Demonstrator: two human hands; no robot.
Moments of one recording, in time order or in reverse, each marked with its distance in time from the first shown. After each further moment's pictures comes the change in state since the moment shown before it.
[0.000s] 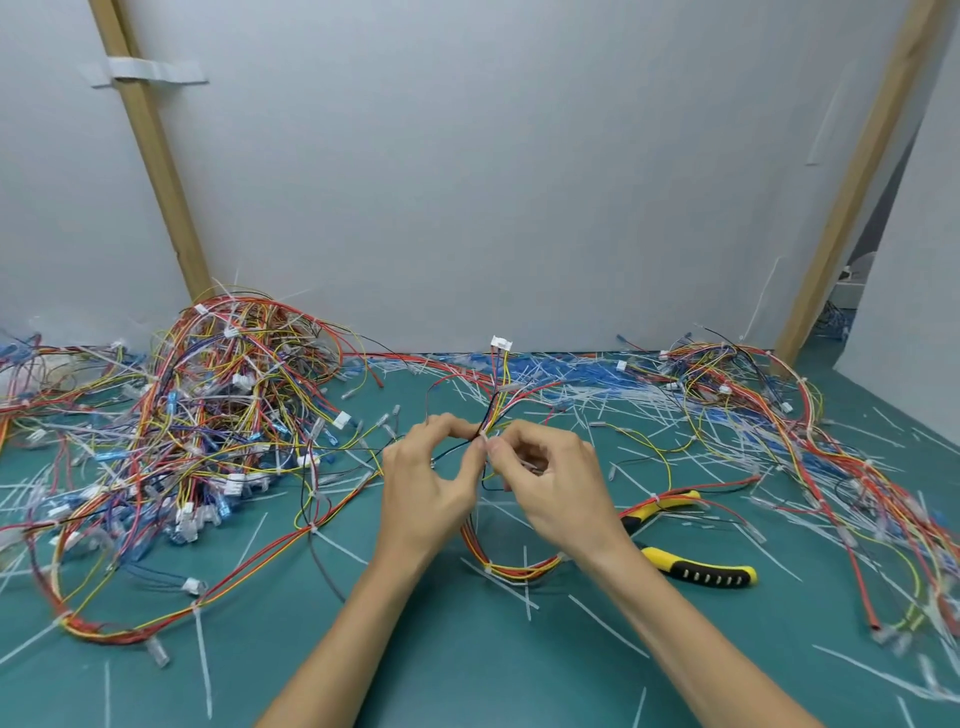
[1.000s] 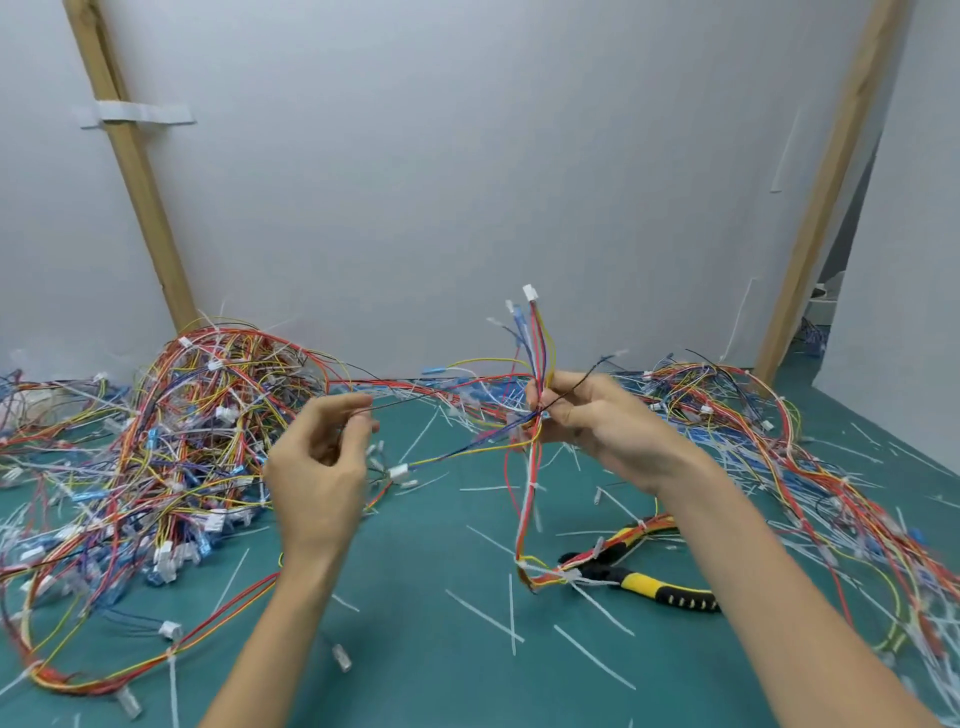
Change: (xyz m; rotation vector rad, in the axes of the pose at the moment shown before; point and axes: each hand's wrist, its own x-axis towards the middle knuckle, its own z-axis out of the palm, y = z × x) left_hand 0.034 -0.001 -0.049 -0.270 0.325 -0.045; right_hand 0.063 -0.002 -0.076 0.550 -0.364 0.151
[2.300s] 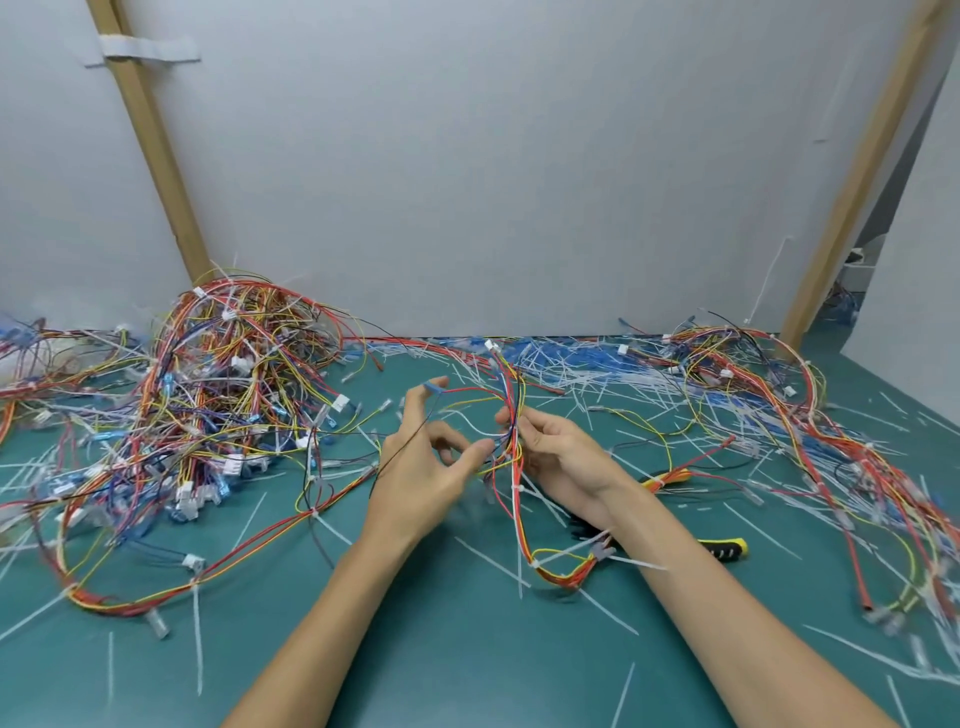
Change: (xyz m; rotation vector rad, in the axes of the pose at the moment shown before) left_hand -0.047 -0.017 0.031 0.330 -0.471 -0.107; right_hand 0.002 0.103 0.025 0.273 0.019 0.154
